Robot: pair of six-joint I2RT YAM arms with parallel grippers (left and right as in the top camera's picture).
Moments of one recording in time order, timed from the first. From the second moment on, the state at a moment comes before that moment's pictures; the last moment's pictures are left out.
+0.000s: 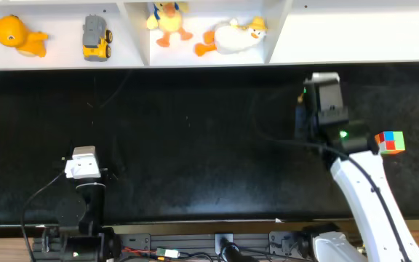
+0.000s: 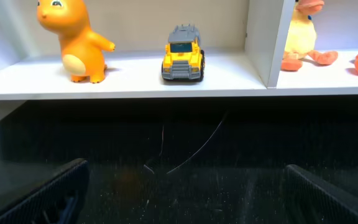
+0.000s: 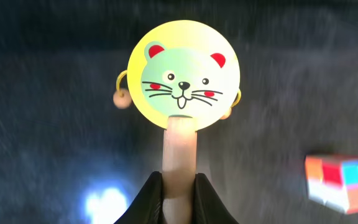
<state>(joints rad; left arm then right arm) 0.03 0.01 0.01 -0.08 -0.06 0.05 0.17 1.24 1.03 -0.84 0.30 0.13</state>
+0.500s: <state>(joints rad) 0.03 0.01 0.01 -0.08 -0.06 0.05 0.12 1.44 1.22 -0.75 0.29 -0.09</state>
